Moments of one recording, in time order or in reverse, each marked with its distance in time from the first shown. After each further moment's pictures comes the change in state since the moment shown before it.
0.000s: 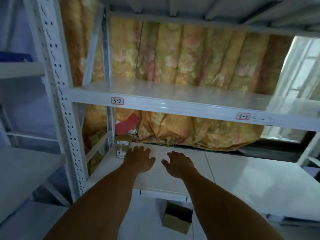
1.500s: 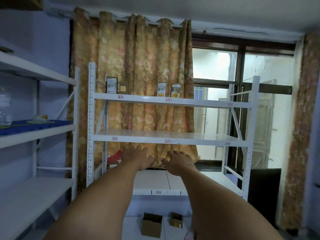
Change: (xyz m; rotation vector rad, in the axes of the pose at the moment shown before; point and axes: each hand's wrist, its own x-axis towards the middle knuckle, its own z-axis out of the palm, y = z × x) left_hand -0.598 0.191 -0.215 0.076 0.282 0.098; right_hand -0.639 -0.007 -0.204 -0.037 0.370 0.099
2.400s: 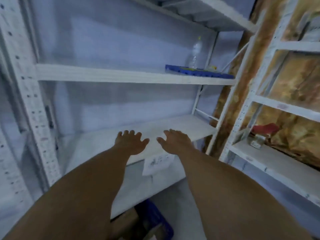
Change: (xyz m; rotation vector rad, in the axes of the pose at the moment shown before) left_hand -0.398 -0.346 0.094 0.079 -0.206 -1.044; right_hand -0.153 -0.468 0.143 0.108 -0.314 -1.007
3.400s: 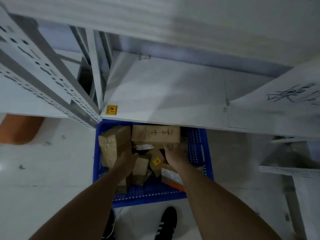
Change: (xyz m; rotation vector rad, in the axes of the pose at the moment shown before) left_hand 0.033 -0.102 0.698 -1.174 -0.530 -1.194; right_hand 0.172 -0.062 0.704 0.525 -0.958 0.266
